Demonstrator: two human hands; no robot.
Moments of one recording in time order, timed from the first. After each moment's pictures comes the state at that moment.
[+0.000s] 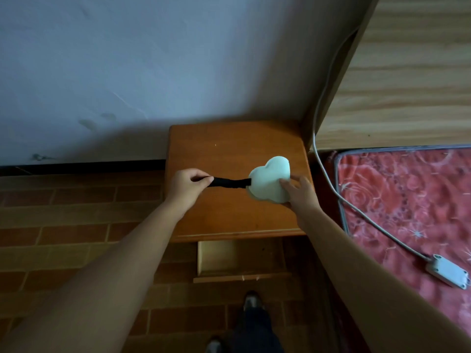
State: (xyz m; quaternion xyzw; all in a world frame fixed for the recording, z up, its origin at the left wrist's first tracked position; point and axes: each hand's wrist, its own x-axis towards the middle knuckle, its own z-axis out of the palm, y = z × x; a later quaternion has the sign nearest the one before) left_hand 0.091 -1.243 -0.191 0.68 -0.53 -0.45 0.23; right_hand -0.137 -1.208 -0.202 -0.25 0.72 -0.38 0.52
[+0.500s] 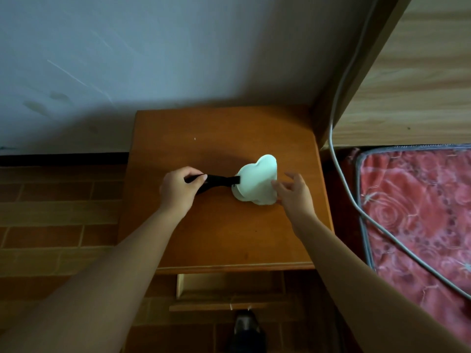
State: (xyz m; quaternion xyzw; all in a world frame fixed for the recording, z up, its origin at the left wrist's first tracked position) left_hand 0.049 -1.312 -0.322 0.73 -0.54 -0.36 0.21; right_hand -0.166 -1.280 -0.323 -0.32 0.75 -0.32 0.48
